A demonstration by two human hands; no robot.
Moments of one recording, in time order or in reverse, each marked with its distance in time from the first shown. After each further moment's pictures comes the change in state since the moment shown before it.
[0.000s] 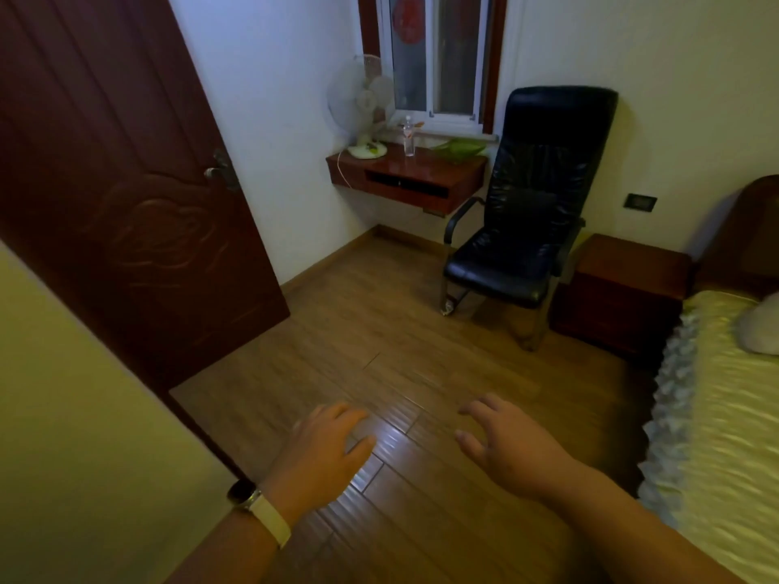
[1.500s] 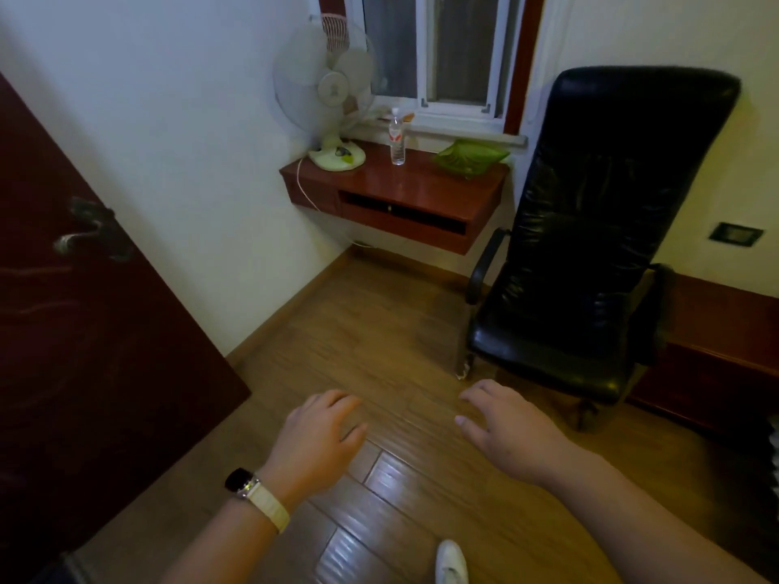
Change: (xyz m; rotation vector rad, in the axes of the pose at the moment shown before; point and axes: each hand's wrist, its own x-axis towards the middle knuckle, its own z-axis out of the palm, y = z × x) left_hand 0.649 -0.208 -0.120 0.052 -0.077 0.079; right_hand 0.657 0.055 -0.117 0.003 0.031 0.110
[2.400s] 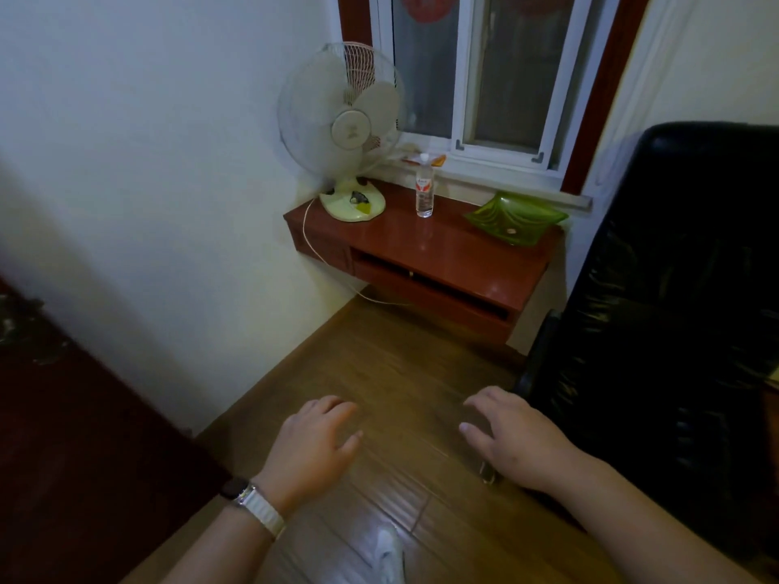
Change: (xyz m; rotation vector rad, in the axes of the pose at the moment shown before) left_hand 0.349 -0.088 -0.087 0.046 0.023 -0.076; right_hand 0.366 0.037 -0.106 -0.006 -0.019 -0.028
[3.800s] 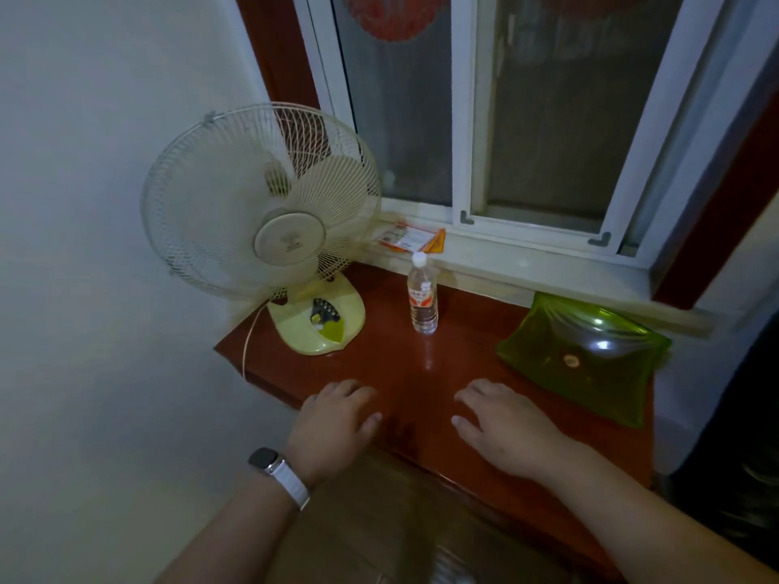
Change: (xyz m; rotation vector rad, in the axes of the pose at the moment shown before) left_hand 0.613 -0.055 -0.126 0.097 0.005 0.188; right_hand 0.563 0.110 -0.153 -0.012 -0.001 -0.018
